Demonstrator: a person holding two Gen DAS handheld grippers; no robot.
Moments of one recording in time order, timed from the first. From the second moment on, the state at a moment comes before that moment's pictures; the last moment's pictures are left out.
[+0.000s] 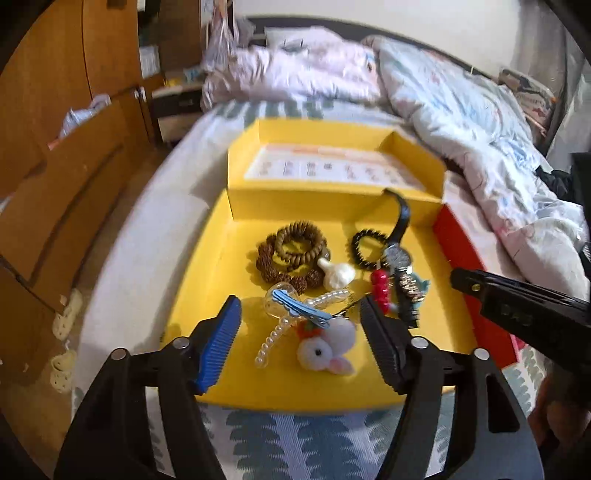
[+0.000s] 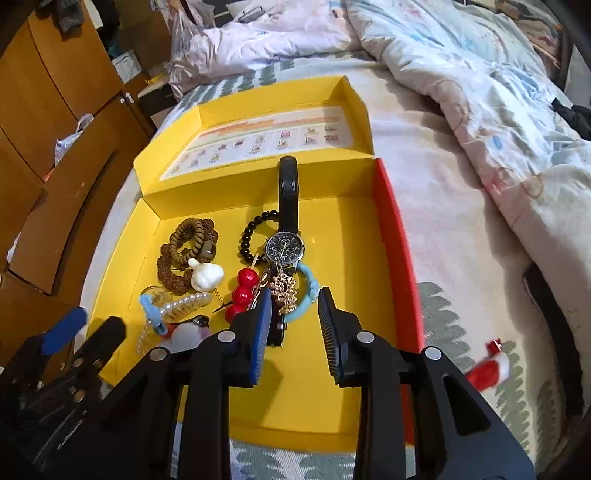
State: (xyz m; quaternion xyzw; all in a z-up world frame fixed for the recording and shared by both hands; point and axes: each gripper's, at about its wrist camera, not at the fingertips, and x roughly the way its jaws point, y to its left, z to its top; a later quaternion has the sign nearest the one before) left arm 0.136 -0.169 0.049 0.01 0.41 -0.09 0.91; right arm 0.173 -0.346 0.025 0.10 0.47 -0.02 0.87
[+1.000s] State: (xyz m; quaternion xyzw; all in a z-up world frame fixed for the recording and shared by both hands) left arm -0.043 -0.155 0.108 0.03 0.22 -0.08 0.97; right arm -0.008 -0.294 0.041 0.03 0.39 -0.04 0.92
